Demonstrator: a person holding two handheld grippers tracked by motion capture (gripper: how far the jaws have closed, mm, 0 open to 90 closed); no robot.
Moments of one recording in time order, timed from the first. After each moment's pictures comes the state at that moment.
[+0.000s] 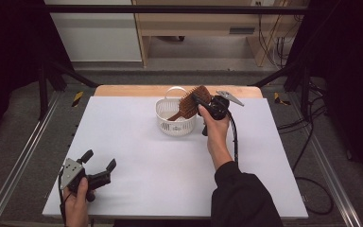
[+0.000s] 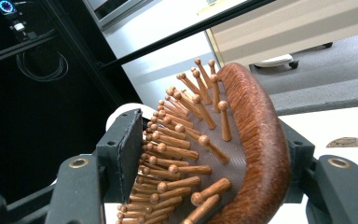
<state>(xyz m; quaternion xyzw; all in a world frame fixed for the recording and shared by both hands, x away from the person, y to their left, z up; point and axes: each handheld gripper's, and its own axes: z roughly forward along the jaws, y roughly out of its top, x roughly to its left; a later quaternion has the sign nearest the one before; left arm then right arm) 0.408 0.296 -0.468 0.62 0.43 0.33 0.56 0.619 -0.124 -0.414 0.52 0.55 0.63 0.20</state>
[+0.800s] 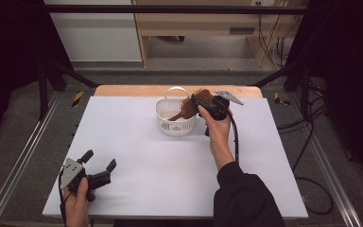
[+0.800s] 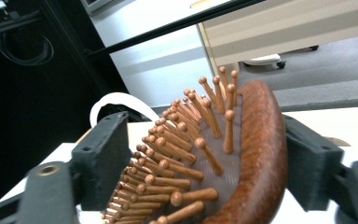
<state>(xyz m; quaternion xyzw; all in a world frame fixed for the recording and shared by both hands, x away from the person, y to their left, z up) 0.408 0.295 -0.468 0.62 0.44 0.33 0.56 0.618 -0.125 -0.414 0.52 0.57 0.60 0.22</state>
